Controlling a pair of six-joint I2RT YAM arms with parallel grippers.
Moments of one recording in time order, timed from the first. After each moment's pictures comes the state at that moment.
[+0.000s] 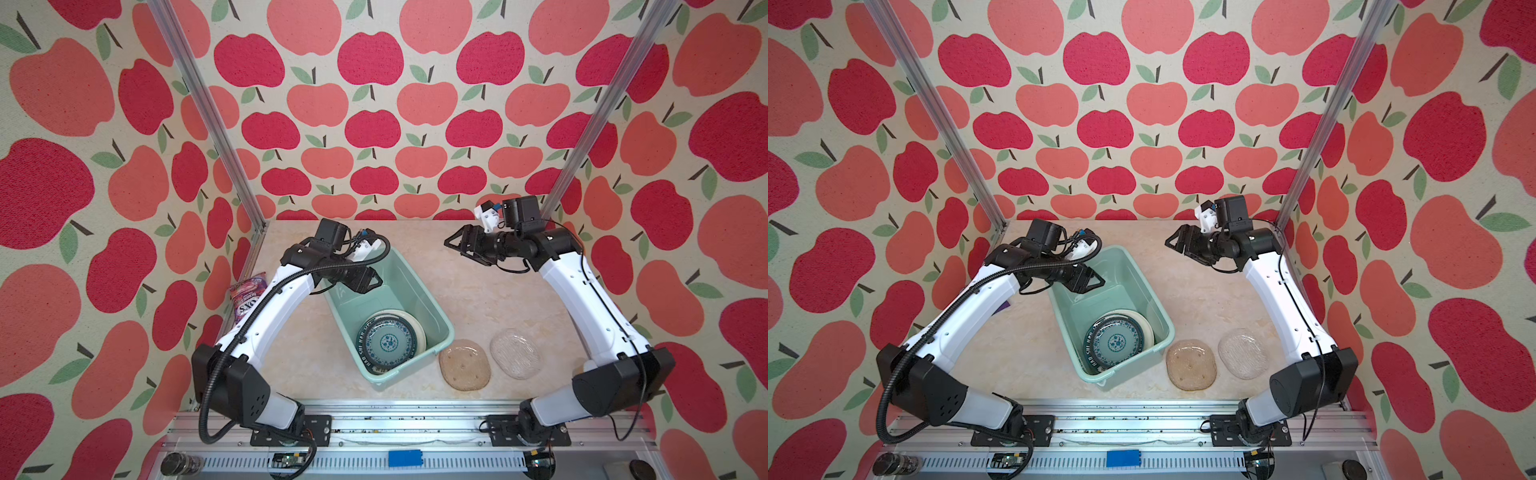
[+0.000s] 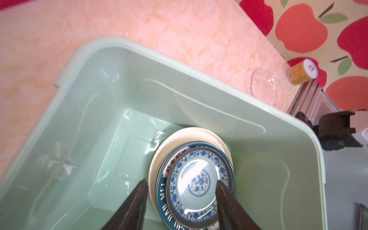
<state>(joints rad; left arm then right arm) -0.39 1.42 1.44 -0.89 0.48 0.14 0.35 1.47 1.61 -0.89 -0.53 0.57</state>
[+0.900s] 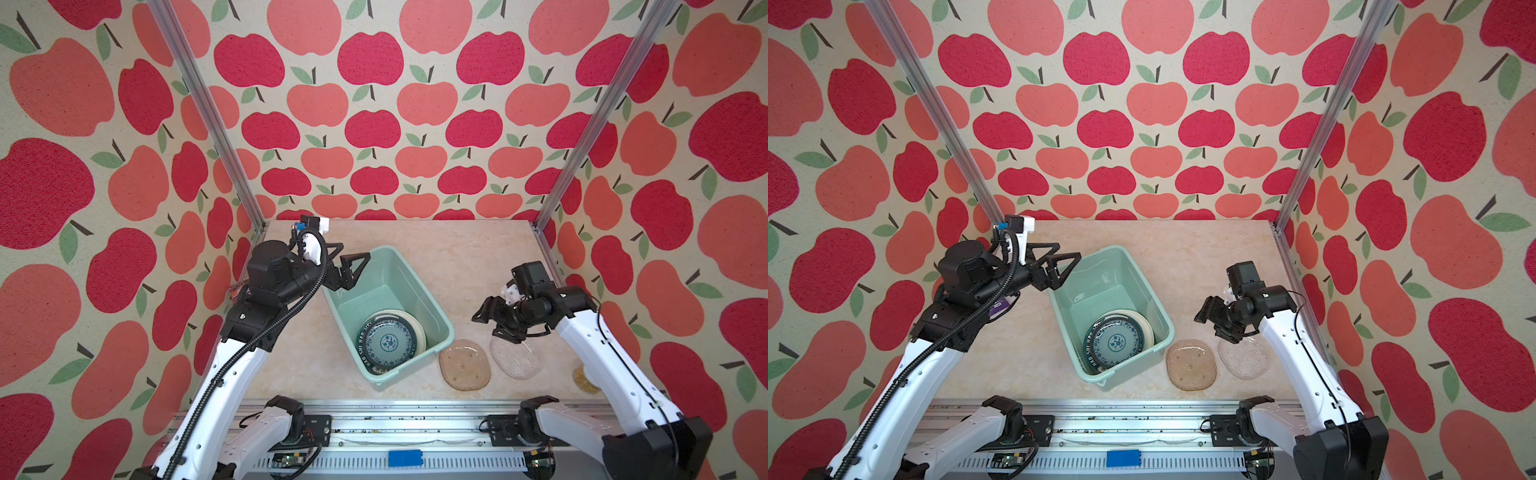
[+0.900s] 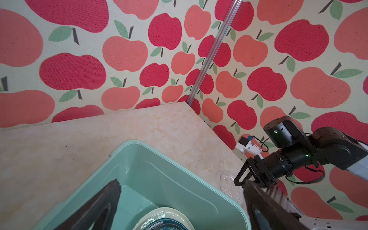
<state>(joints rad) -0.34 0.98 1.16 -0.38 0.52 -0.31 0.30 1.11 1.01 -1.17 -0.35 0.70</state>
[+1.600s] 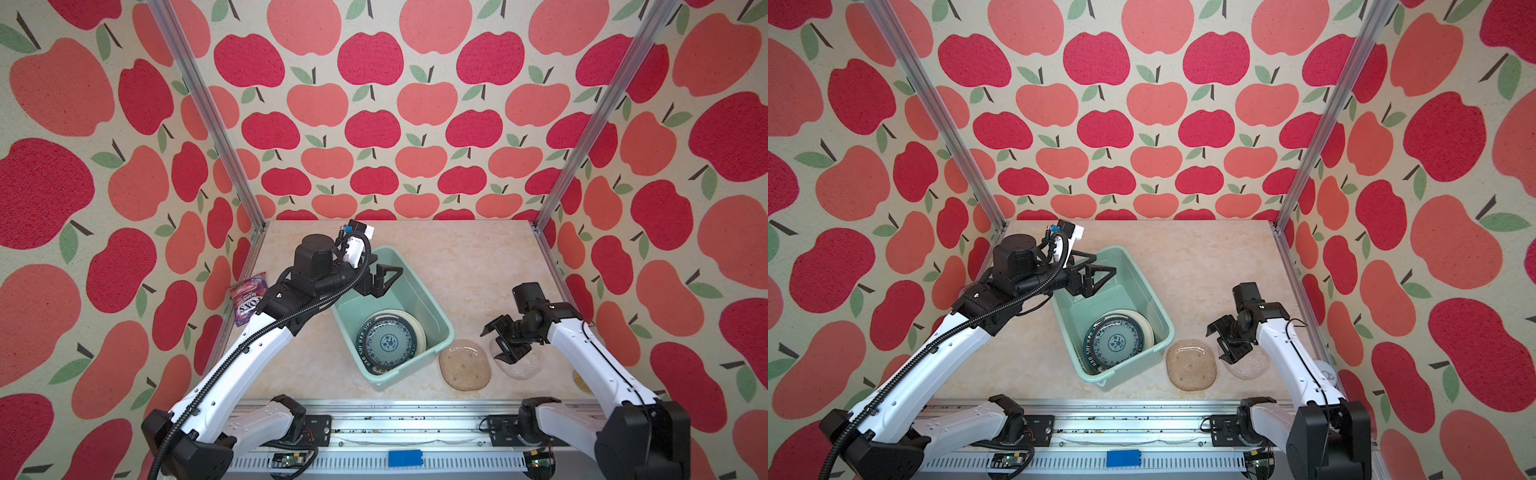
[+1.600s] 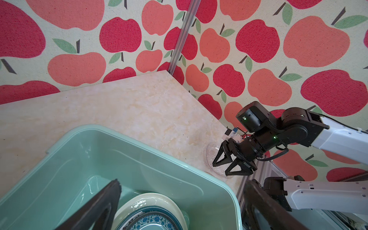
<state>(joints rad) -0.53 1.12 1.20 -0.41 0.45 -0.26 0.19 1.12 0.78 -1.03 -0.34 1.16</state>
